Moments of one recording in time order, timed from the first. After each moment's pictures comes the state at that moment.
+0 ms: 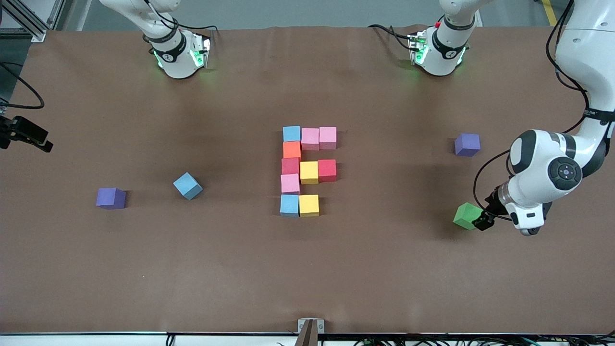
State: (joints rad) left arm 0.49 0.59 -0.50 -1.84 0.38 2.37 -1.14; right arm -0.09 0.03 -0.01 -1.55 -0.01 1.66 -0.01
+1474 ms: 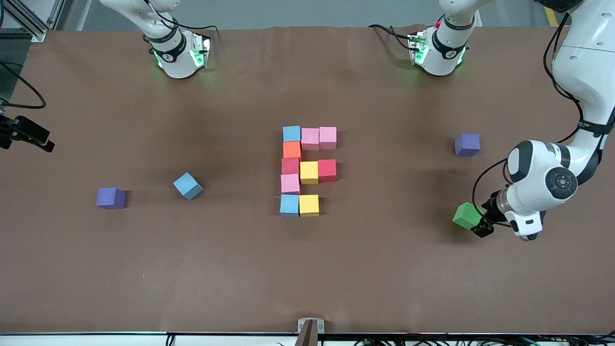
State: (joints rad) left arm 0.47 0.67 -0.48 -1.80 0.38 2.41 -1.19; right arm -0.09 0.03 -0.01 -1.55 -0.01 1.66 -0.01
